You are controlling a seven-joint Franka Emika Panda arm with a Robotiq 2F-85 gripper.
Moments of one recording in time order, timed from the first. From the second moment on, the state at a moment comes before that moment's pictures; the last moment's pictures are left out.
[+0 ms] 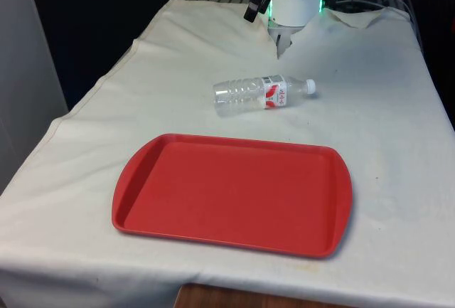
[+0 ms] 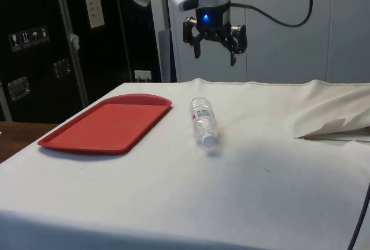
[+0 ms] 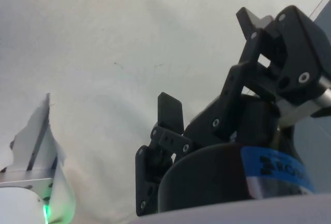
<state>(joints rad) 0.09 -0.20 -0.09 -2.61 -0.72 2.42 -0.87</state>
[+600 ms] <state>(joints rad) 0.09 -0.15 -0.08 -2.62 -0.82 2.46 -0.86</state>
